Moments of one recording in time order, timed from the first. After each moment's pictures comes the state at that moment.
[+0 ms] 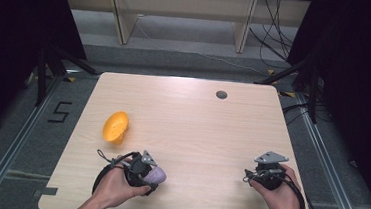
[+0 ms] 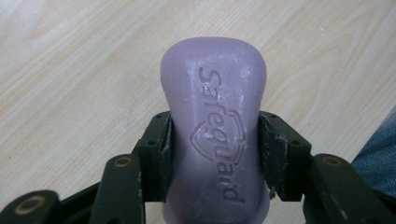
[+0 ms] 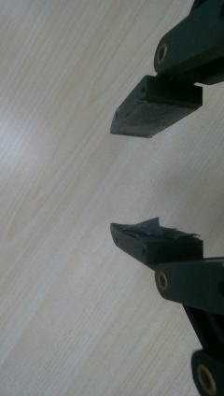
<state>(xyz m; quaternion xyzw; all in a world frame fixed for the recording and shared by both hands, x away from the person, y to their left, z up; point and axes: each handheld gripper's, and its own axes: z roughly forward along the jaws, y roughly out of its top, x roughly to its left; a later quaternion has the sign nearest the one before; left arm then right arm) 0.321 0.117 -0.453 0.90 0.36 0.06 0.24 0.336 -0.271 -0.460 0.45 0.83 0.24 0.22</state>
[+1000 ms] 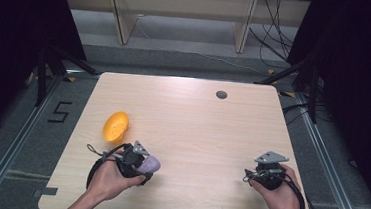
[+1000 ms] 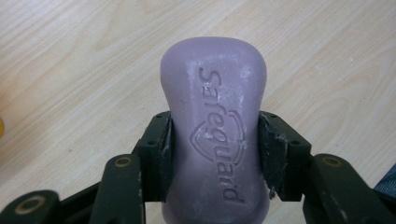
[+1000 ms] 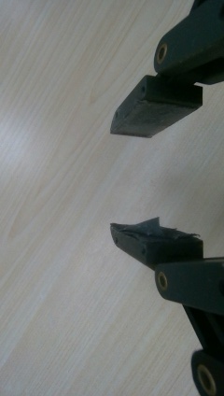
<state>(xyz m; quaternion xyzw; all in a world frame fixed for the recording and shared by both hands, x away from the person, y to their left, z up) 0.334 0.135 -0.440 0.88 0.39 0.09 0.25 0.336 -0.271 -0.460 0.46 0.83 0.24 0.22</state>
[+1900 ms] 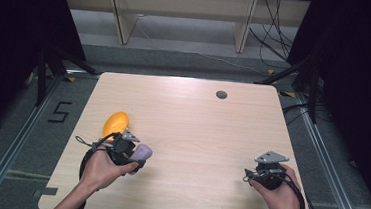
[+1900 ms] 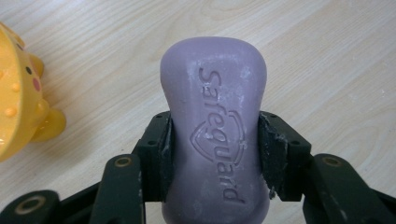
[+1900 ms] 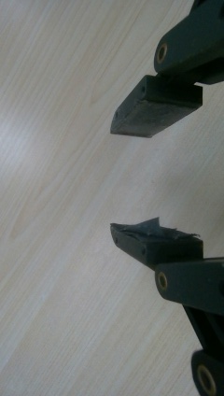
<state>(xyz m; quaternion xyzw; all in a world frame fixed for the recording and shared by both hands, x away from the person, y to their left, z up) 0.353 0.159 -0.425 0.86 0.43 0.11 0.26 0.336 -0.272 -0.459 0.45 0.83 0.24 0.22</state>
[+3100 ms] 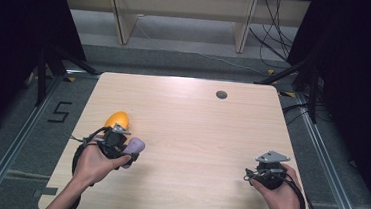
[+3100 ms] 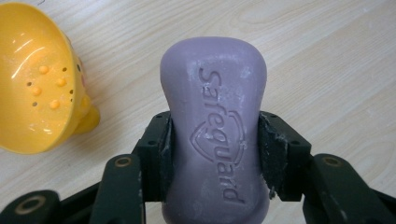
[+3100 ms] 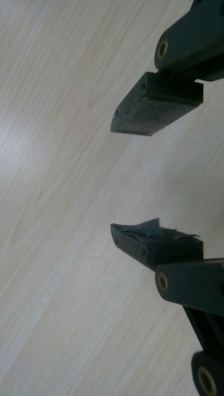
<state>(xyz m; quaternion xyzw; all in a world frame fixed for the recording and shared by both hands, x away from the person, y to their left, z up) 0.361 0.179 -0.418 0.84 0.46 0.12 0.28 0.337 -0.274 -0.459 0.46 0.82 0.25 0.23</state>
